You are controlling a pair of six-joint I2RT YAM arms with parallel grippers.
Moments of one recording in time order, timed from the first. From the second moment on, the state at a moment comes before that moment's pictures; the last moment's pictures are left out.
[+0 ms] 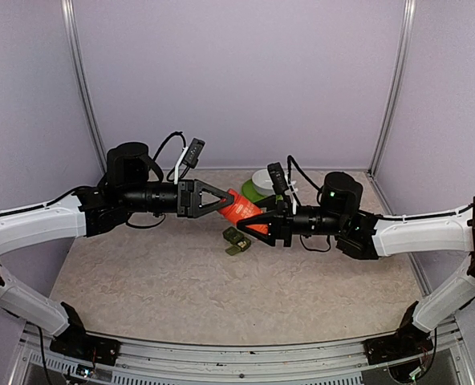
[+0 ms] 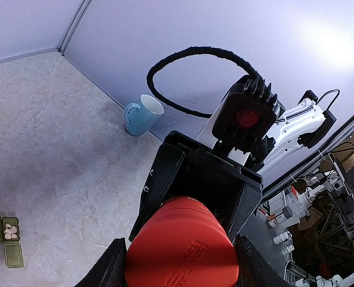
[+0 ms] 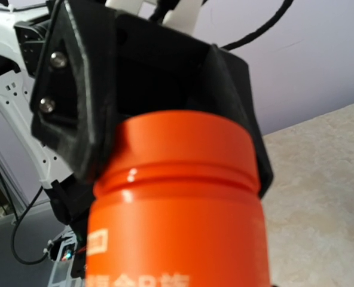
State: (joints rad) left arm -0.79 1.34 1.00 0.16 0.61 -0.55; right arm 0.87 1.46 0.82 0.65 -0.62 0.28
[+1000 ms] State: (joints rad) left arm -0.68 1.27 0.99 -0.17 0.29 -0.41; right arm 0.78 1.42 0.82 0.49 -0.54 0.24
